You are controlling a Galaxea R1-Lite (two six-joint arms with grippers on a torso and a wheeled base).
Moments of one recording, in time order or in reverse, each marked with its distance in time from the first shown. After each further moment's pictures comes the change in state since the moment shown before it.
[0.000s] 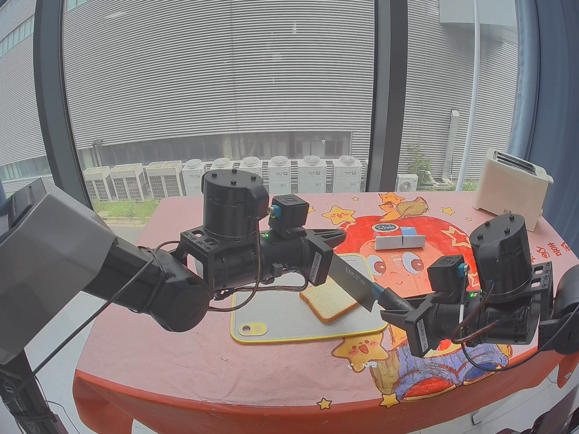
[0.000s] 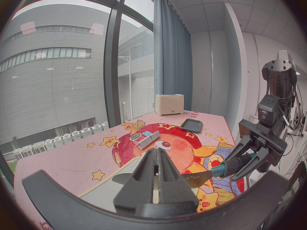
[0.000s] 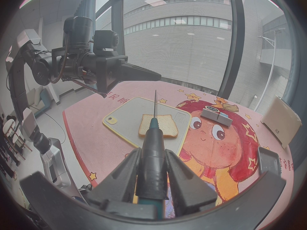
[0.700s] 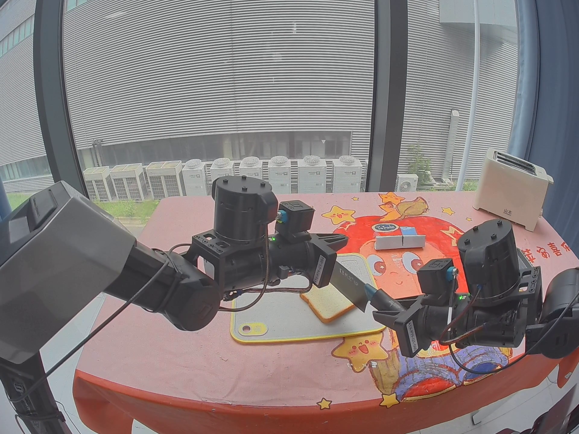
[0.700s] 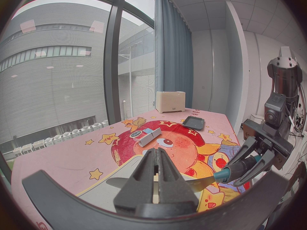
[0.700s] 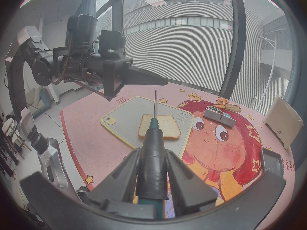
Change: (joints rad) left arm 0.003 0.054 -0.035 -0.001 0.000 0.000; right arm 0.004 0.052 0.009 -0.065 -0.002 -0.003
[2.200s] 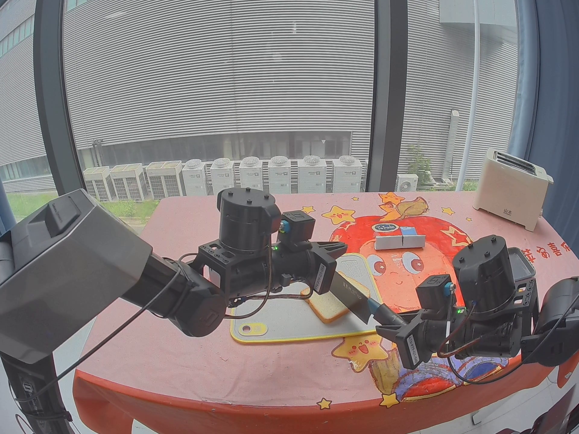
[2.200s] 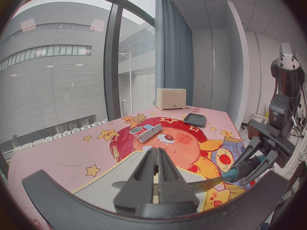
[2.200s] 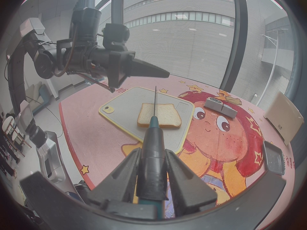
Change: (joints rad) left arm 0.003 0.046 0.013 -0.052 0.000 0.000; right arm 0.003 0.014 0.053 -0.008 -0.002 0.001
